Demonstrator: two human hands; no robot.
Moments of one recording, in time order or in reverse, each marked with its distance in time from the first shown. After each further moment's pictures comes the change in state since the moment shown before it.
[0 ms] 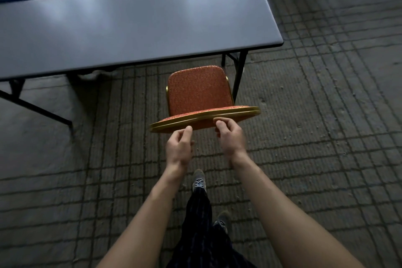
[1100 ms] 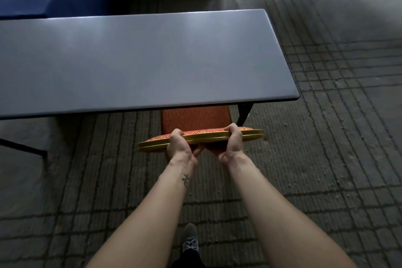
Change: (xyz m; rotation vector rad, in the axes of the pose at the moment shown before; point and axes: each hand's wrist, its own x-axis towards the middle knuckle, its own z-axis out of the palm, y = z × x) left_hand 0.251 0.125 0.113 -0.703 0.183 -0.456; right_hand 0.273 -0.073 0.065 0.603 0.039 0.484
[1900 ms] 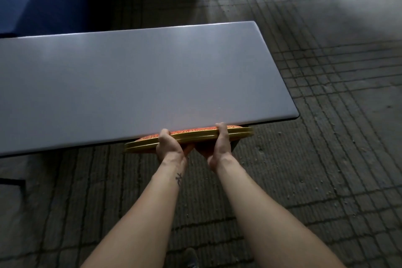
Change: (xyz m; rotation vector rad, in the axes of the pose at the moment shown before) left_hand 0.056 0.059 0.072 -0.007 0.020 0.043; right_hand 0.068 -0.029 0.070 0.083 0.000 -0.008
